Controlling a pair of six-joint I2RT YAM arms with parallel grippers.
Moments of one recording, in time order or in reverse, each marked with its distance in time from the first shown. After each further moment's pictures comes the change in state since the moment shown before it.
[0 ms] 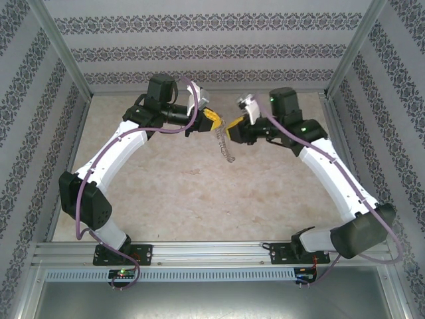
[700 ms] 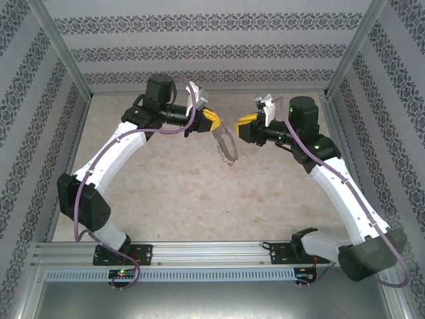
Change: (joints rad) left arm 0.000 -0.018 -0.011 0.016 0.024 -0.016; right arm -0.102 -0.183 -0.196 0.285 -0.019 0.163
